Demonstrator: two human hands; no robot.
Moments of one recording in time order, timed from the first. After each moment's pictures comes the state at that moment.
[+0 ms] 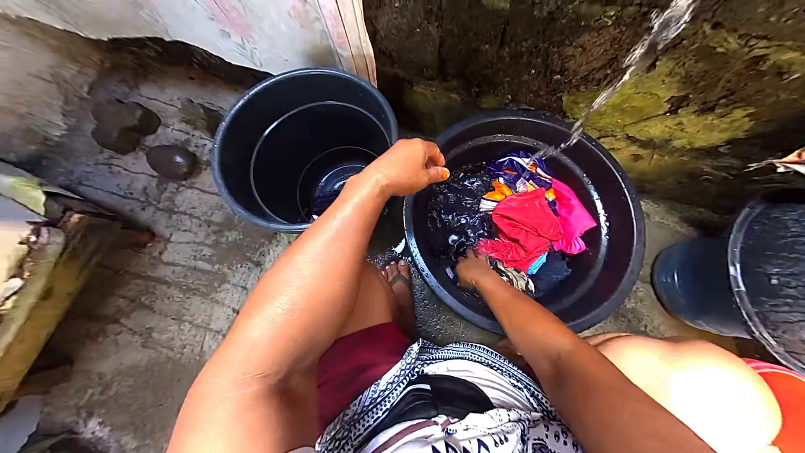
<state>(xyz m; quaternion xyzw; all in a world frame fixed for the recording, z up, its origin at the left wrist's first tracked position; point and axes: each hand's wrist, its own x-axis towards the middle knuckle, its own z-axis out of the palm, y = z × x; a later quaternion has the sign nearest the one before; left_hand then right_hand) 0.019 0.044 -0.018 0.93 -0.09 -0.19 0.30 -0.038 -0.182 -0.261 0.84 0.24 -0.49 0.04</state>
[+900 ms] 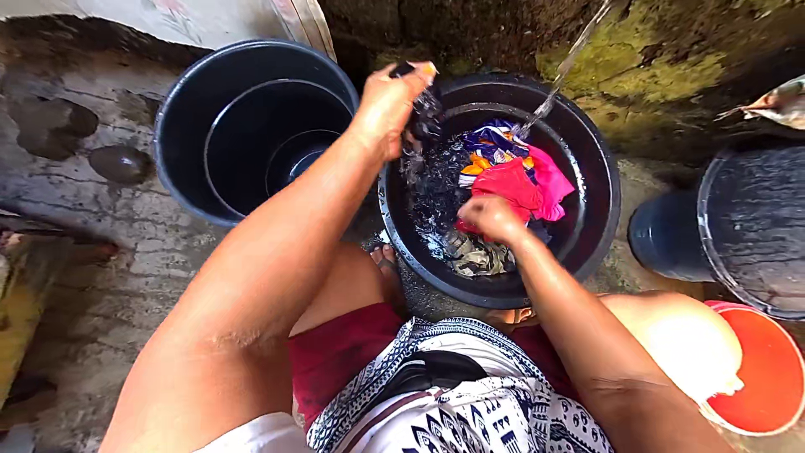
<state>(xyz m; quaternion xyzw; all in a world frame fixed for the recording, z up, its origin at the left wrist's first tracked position) 0.044 -0.001 -0.014 0.65 0.16 -0.03 0.74 -0.009 -0.238 -0.152 0.87 0.12 -0.26 -0.41</state>
